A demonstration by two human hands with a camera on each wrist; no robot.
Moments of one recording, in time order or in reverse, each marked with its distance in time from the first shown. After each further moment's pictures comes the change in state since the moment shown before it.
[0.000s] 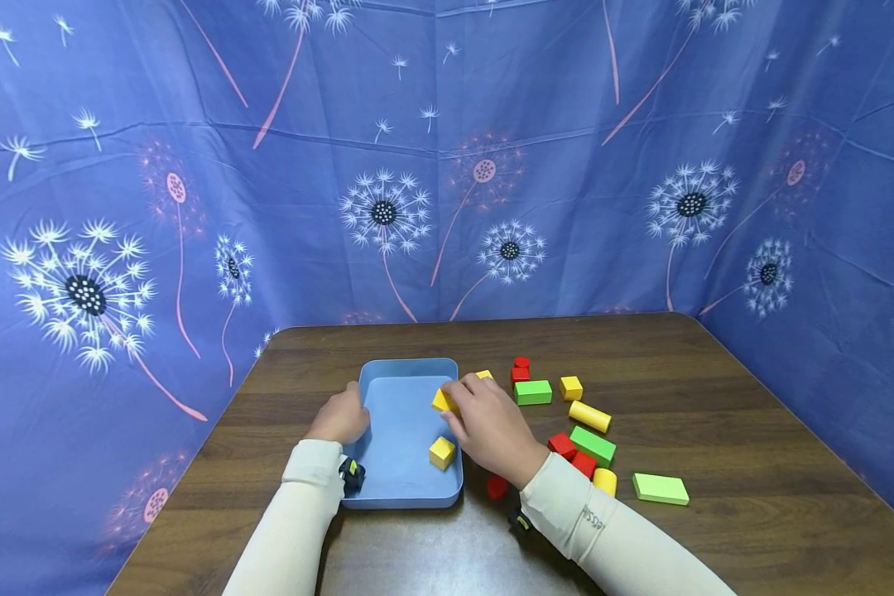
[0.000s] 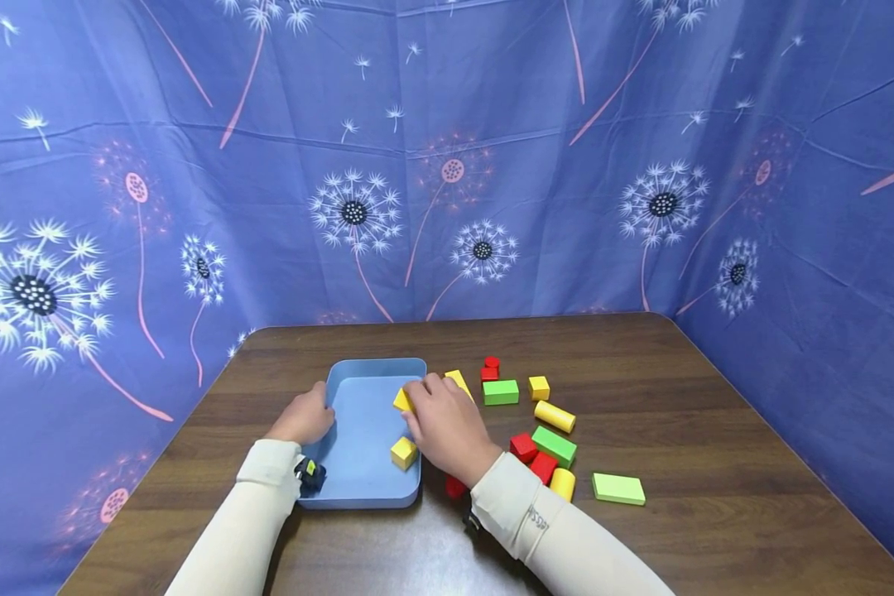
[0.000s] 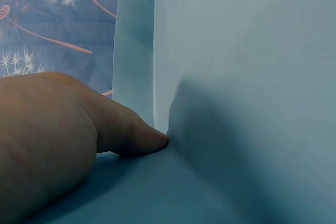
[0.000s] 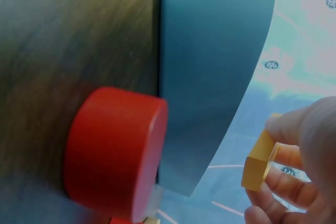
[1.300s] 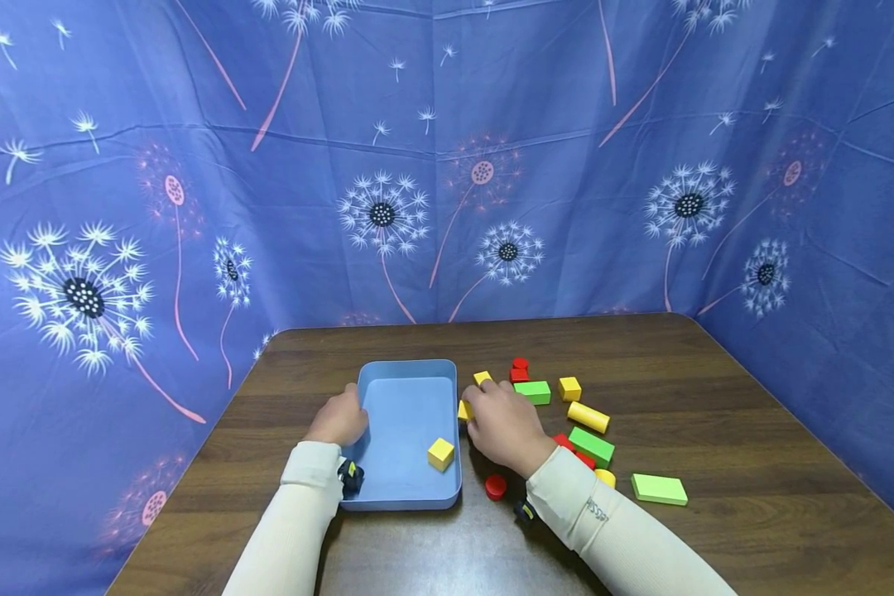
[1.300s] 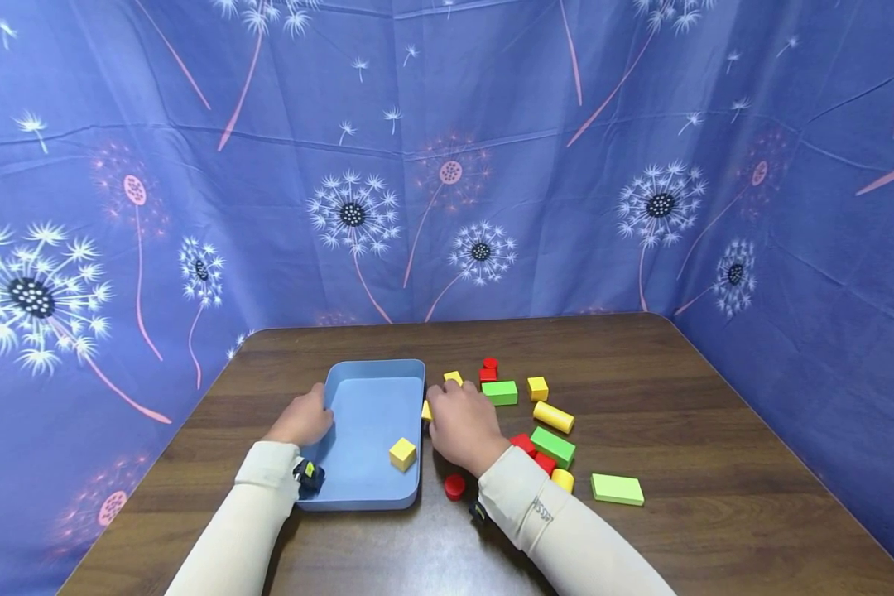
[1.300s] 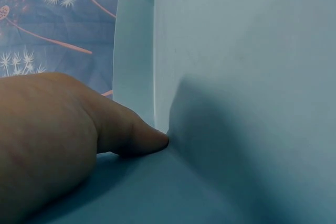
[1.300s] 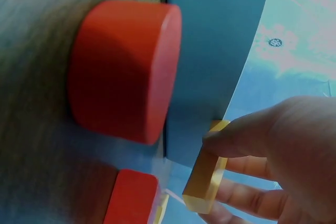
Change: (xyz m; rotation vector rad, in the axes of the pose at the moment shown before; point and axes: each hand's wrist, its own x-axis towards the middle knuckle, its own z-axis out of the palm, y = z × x) left_hand 0.001 -0.002 0.001 0.005 0.008 0.005; right_hand -0.004 0.023 0.004 -0.180 -0.172 0.123
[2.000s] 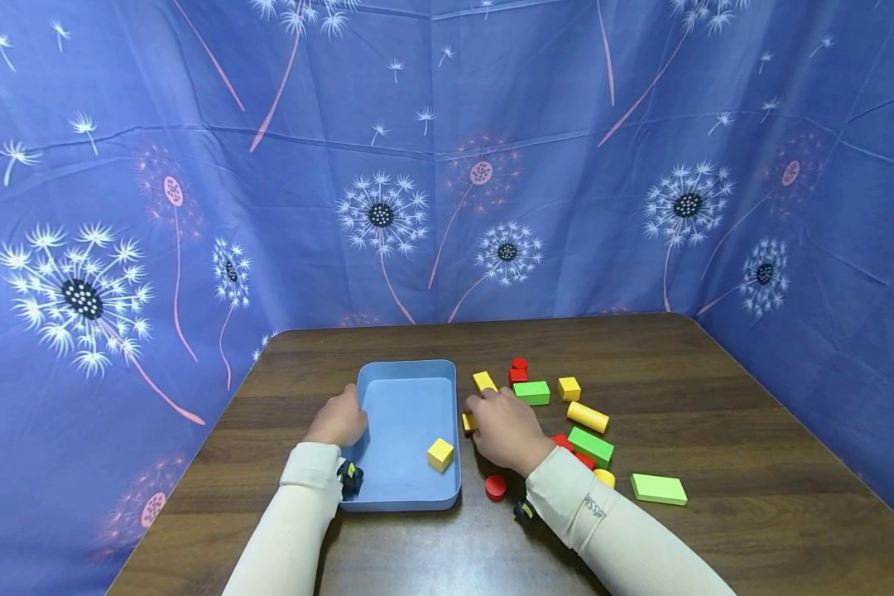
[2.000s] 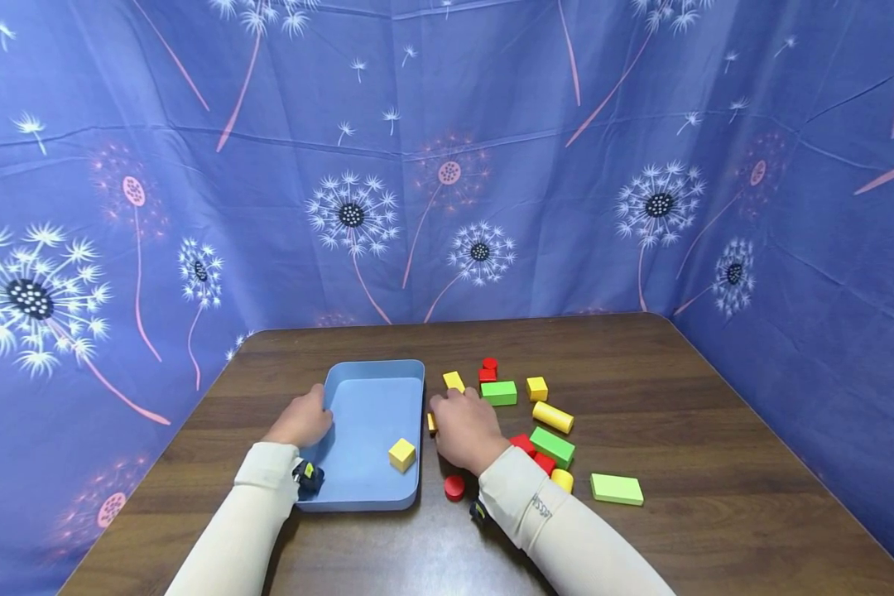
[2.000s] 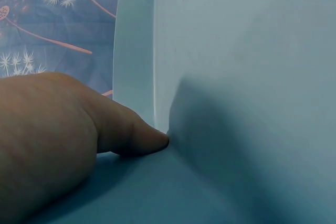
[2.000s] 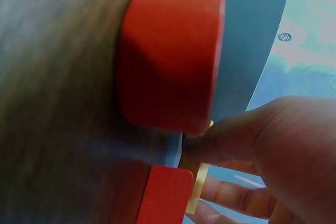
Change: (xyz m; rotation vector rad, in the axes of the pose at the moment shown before) left_hand 0.000 -0.001 0.001 -0.023 -0.006 0.001; right_hand -0.002 0.006 0.011 0.020 -0.123 0.003
